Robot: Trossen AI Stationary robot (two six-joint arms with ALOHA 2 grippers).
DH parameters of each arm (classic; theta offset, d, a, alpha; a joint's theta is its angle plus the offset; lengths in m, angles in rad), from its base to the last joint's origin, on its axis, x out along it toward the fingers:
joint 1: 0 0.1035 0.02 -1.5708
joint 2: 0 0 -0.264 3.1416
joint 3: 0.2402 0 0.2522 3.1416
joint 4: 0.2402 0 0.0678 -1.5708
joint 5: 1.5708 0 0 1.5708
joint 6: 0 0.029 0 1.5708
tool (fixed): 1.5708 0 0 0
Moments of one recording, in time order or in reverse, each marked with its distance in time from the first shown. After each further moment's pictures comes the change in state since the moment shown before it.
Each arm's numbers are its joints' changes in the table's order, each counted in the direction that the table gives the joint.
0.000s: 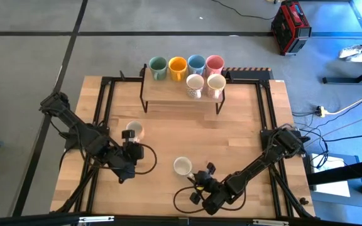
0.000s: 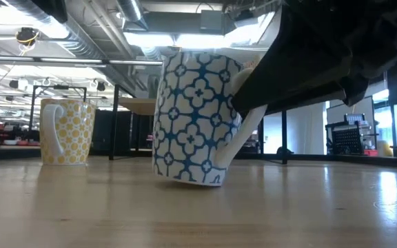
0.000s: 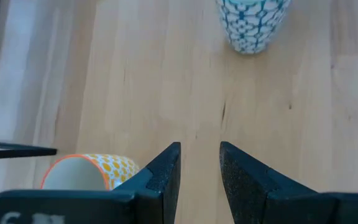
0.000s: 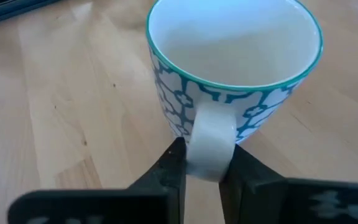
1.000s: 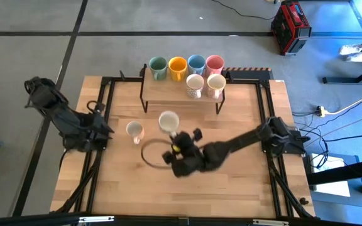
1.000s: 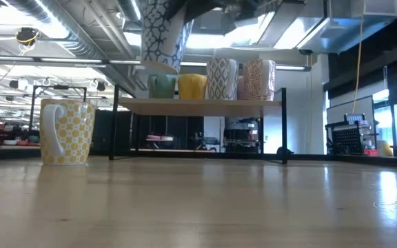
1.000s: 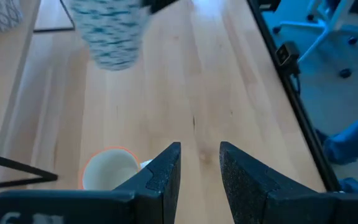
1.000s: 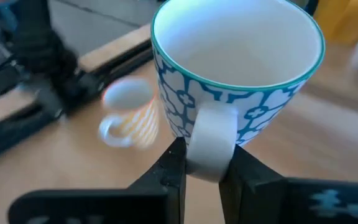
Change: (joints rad) left arm -0.052 -0.606 0.000 0.143 0.108 0.181; right arm -0.293 0.000 0.553 0.488 0.145 -0.089
